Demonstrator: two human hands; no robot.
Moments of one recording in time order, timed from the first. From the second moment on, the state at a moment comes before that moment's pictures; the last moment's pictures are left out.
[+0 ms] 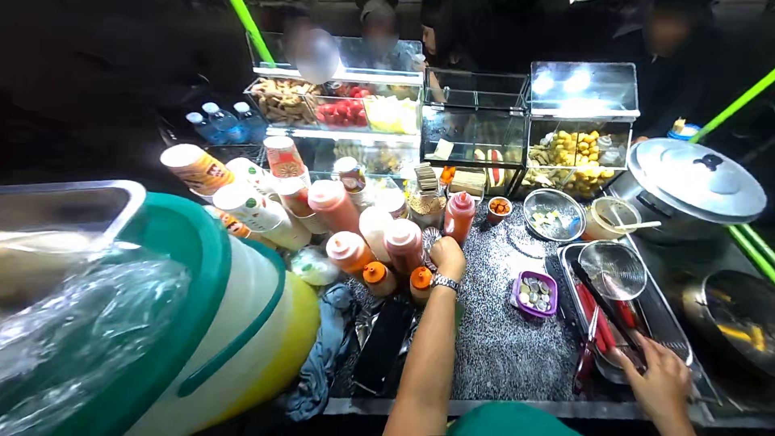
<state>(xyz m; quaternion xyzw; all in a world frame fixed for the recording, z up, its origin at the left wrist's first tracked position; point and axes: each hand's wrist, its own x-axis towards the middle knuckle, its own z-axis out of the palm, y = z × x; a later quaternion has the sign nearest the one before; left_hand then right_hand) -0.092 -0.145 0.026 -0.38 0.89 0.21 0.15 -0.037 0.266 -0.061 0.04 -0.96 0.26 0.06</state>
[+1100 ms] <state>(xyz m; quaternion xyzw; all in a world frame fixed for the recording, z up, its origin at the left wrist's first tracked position) -0.090 -0.168 -0.074 -0.39 0.89 0.23 0.05 -0.017 0.208 -0.069 -0.08 -0.94 0.31 -0.15</state>
